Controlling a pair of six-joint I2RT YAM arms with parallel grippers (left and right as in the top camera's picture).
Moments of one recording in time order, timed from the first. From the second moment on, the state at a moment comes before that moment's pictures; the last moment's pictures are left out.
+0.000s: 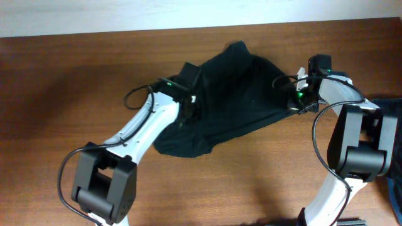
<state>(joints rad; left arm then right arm) -0.53 1.91 1.48 -0.87 0.02 -0.31 -0.20 2.06 1.38 -0.75 -0.17 0.03</state>
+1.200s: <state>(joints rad) -0.65 1.99 1.29 -0.75 0.18 -0.25 -0.20 2.06 1.38 -0.75 -0.17 0.03</state>
